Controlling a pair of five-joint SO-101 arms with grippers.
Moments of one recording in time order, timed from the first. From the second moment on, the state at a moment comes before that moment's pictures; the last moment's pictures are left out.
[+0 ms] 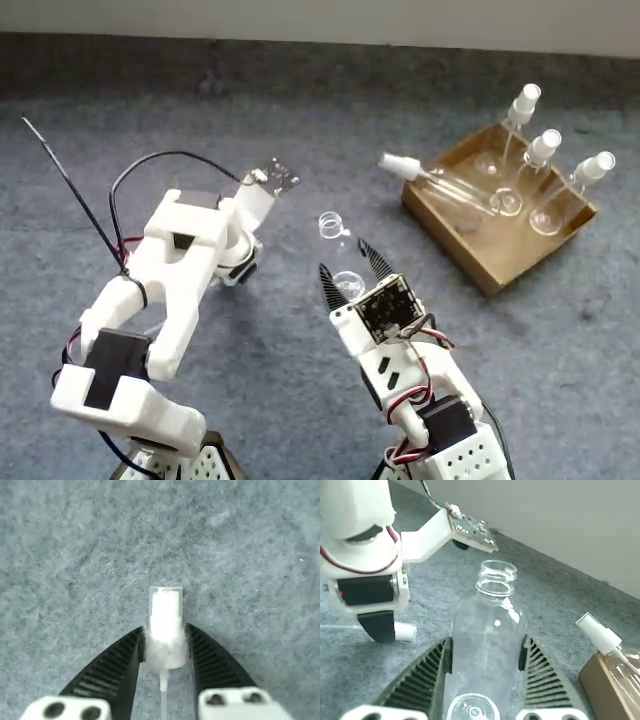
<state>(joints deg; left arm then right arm) 3.9 1.8 29.1 59.8 -26.3 -30.3 -104.5 95.6 30.5 14.4</state>
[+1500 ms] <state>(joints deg) 3.4 14.0 15.3 70.7 -33.3 -27.3 -104.5 95.6 32.0 14.6</state>
